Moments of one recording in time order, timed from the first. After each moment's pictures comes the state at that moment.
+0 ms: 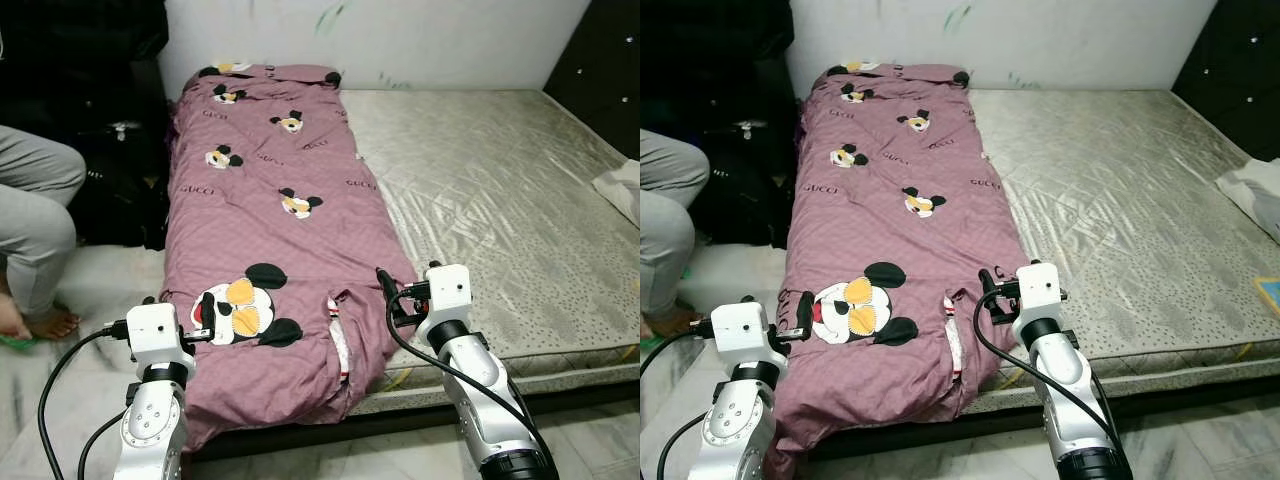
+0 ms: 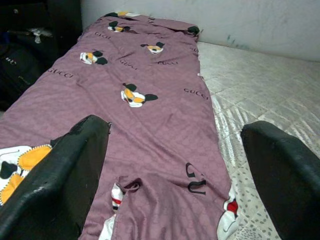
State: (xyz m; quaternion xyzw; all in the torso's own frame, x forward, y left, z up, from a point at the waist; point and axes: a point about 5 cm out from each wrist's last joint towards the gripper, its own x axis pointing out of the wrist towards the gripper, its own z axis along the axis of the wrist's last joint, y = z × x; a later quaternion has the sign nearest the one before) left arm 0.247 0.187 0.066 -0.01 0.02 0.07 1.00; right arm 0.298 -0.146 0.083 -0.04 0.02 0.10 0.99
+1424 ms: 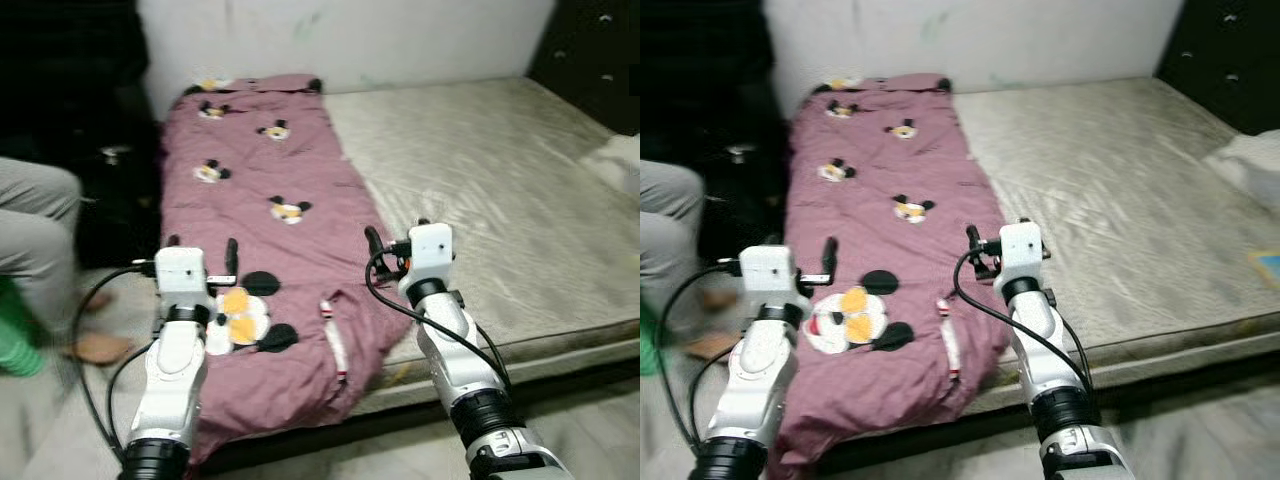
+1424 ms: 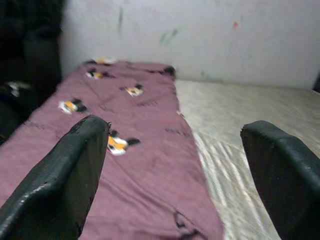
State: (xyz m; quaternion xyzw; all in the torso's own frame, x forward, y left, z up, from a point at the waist) left arm 0.302 0.162 0.106 0.02 -0.07 0.02 1.00; right arm 0.341 -0.125 0.107 -0.03 -0.05 0.08 1.00
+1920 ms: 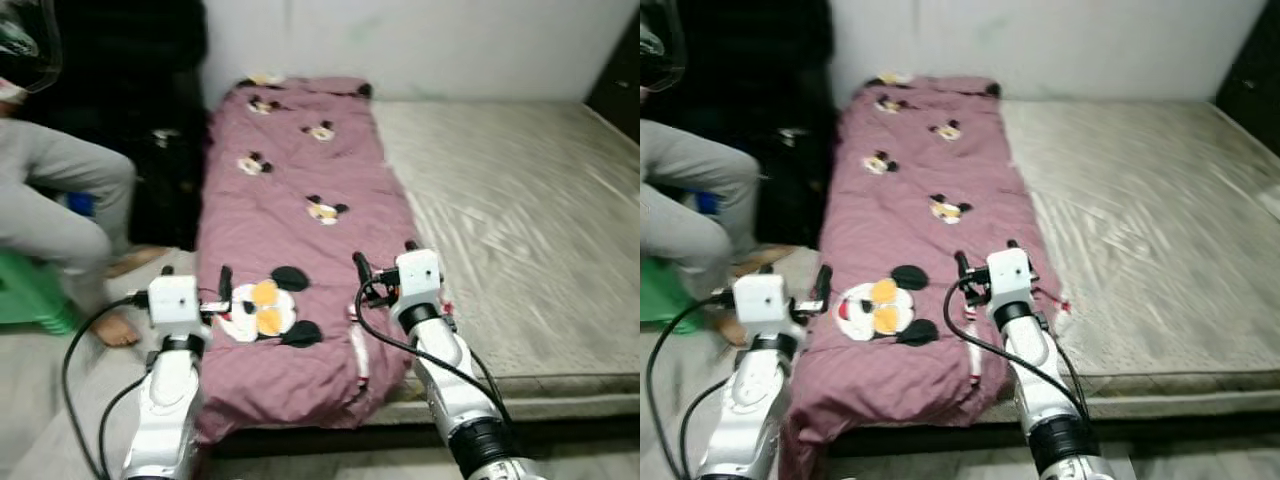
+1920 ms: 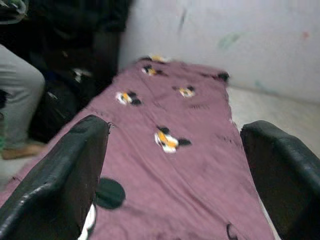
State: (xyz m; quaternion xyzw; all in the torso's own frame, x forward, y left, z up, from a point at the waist) left arm 0.275 0.173 0.082 0.01 -0.02 0.04 1.00; right arm 0.319 -0.115 0.091 -0.05 -0.05 0.12 0.99
